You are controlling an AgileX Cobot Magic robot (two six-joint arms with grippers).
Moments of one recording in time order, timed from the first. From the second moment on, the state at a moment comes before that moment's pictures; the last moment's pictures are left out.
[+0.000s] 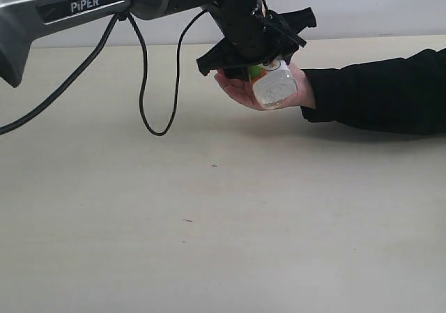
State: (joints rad) left arm -0.76 2.29 -2.03 0.07 0.81 -0.97; right arm 0.18 0.01 -0.01 0.04 0.27 -0.10
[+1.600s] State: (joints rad) left arm -0.73 2.12 -2.03 -0.02 1.11 -0.41; right arm 0.18 0.01 -0.01 0.04 0.27 -0.10
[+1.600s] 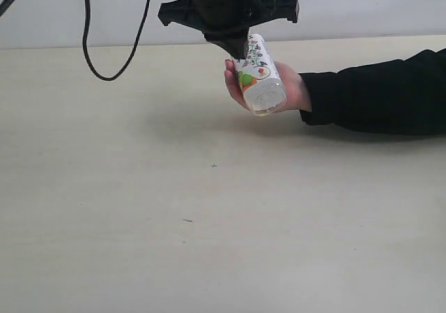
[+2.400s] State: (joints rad) left arm -0.82 1.41 -0.96 -0.03 0.52 -0.28; right arm 0.18 0.01 -0.01 0.04 0.27 -0.10
